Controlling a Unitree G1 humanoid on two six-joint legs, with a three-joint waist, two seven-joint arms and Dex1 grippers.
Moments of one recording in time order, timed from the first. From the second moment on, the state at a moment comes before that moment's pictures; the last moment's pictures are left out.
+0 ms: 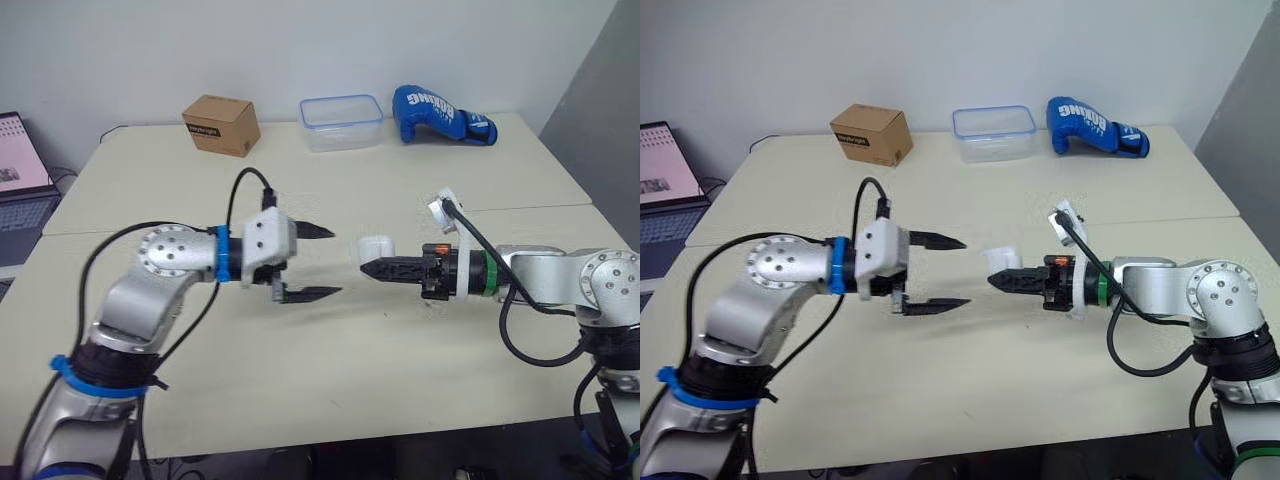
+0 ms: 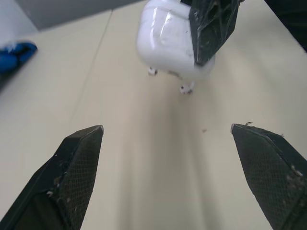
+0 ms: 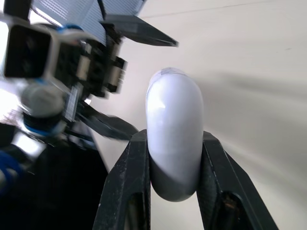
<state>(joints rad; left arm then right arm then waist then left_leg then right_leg) -0.56 0.80 -0.11 -0.26 -0.43 0.49 -1.16 -0.70 -0.79 0.12 -0.22 1.73 1.20 -0.02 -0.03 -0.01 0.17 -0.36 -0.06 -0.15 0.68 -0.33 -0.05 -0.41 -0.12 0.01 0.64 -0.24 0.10</state>
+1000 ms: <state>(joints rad) -0.83 0.79 -0.34 -0.12 -0.42 0.77 -1.35 -0.97 -0.75 0.53 -0.40 0.62 1.14 0.79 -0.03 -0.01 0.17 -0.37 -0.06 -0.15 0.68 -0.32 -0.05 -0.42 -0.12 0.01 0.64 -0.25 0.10</state>
